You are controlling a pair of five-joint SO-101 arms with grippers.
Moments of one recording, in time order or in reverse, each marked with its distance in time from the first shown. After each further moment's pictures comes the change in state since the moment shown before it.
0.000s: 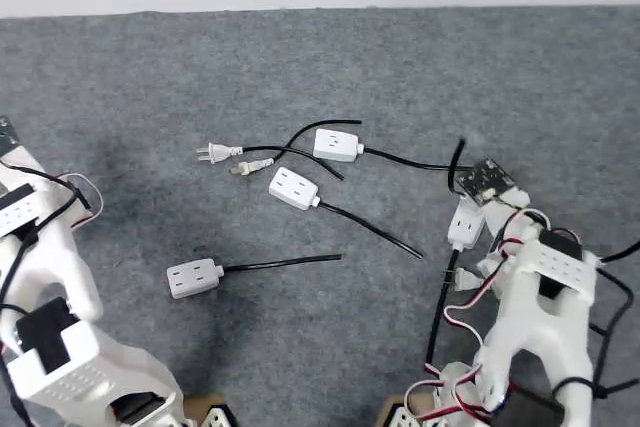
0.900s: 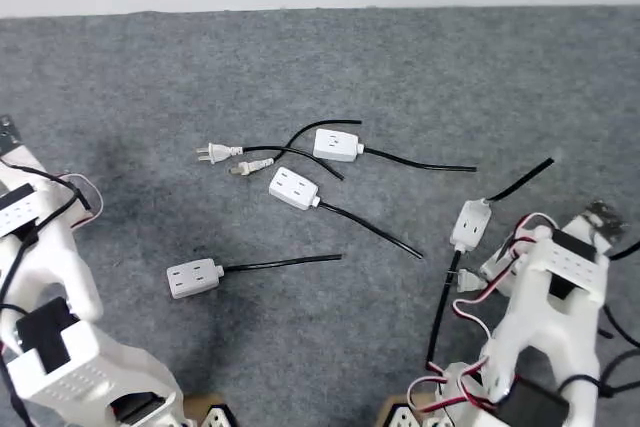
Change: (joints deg) left arm 0.2 0.0 0.0 0.0 -1.8; right arm 3.7 2.3 -1.1 11.3 -77.5
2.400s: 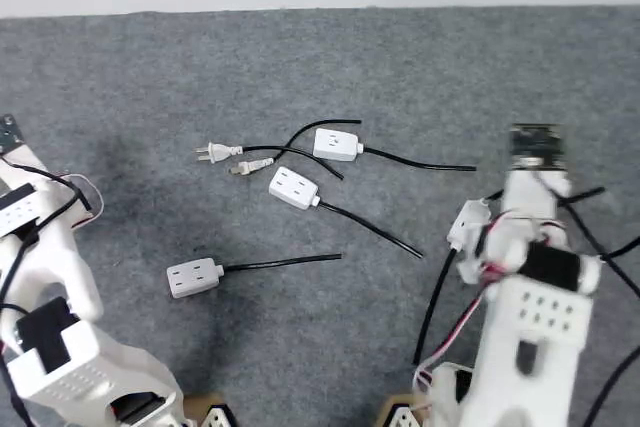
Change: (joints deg) left arm 0.0 0.0 0.0 0.0 -0.7; right arm -14.8 -30.0 -5.7 12.3 39.1
